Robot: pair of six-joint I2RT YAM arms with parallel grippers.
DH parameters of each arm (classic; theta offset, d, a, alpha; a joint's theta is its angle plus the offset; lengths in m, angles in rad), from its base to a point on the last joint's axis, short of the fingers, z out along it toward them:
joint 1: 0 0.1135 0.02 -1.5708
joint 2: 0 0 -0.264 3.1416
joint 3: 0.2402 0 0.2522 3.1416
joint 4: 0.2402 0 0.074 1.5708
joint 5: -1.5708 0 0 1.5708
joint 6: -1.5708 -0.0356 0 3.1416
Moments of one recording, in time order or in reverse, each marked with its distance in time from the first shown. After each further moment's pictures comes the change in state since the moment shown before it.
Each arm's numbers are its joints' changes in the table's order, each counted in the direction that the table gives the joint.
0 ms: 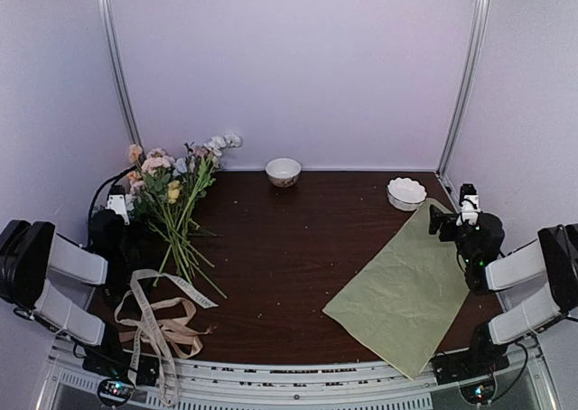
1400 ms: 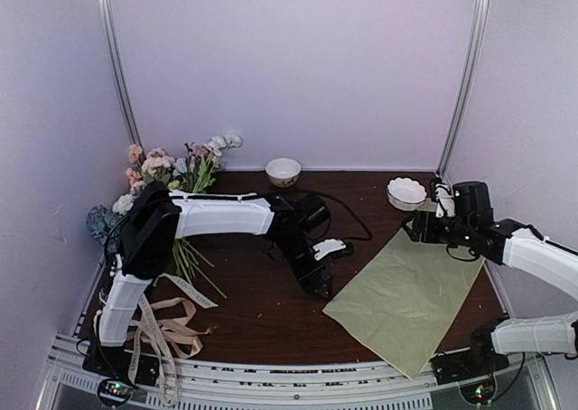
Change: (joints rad) left arm -0.973 0.853 1.527 1.773 -0.855 -0.043; right arm 0.263 -0.325 0.411 1.270 0.110 -0.292
